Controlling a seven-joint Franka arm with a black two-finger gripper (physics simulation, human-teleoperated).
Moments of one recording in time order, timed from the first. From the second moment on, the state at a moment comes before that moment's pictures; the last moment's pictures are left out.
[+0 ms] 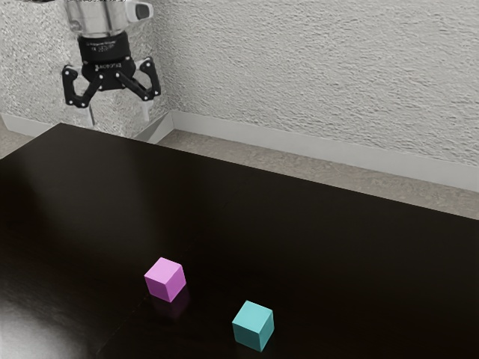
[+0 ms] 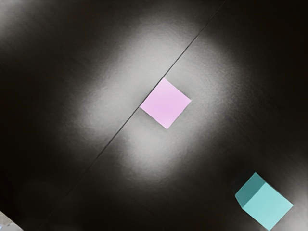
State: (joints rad) arm -0.35 -0.13 0.20 -1.52 0.00 1.29 -0.84
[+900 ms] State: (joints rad) arm -0.45 -0.14 0.09 -2.04 -0.05 1.81 -0.74
